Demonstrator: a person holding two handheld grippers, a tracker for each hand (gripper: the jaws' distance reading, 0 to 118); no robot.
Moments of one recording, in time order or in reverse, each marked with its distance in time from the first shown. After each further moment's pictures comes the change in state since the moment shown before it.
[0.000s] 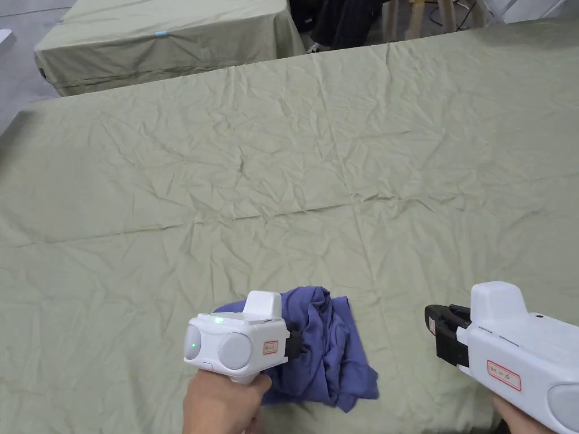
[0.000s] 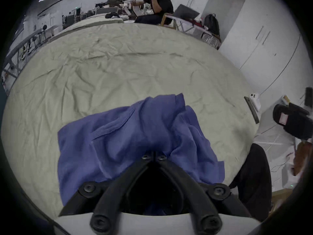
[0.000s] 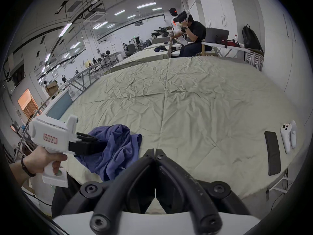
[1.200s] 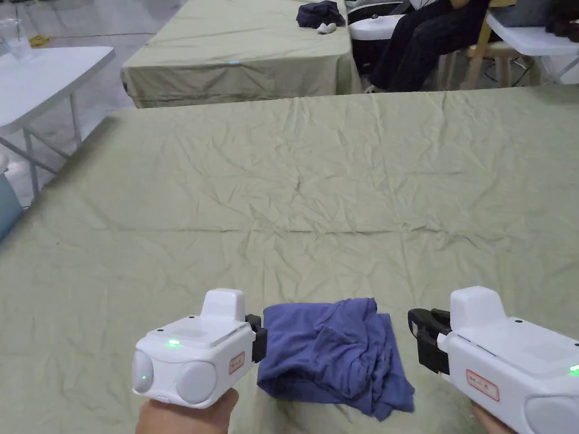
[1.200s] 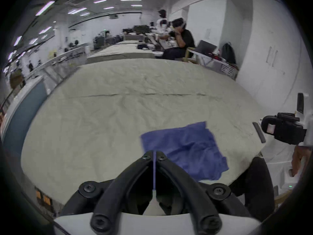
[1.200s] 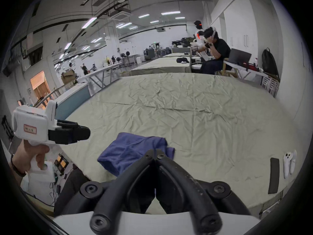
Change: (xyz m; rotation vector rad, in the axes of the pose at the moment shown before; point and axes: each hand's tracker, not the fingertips) left arm -0.051 -0.057 0.167 0.293 0.258 0.102; right arm -0.096 0.018 0.021 0.077 0.101 0.193
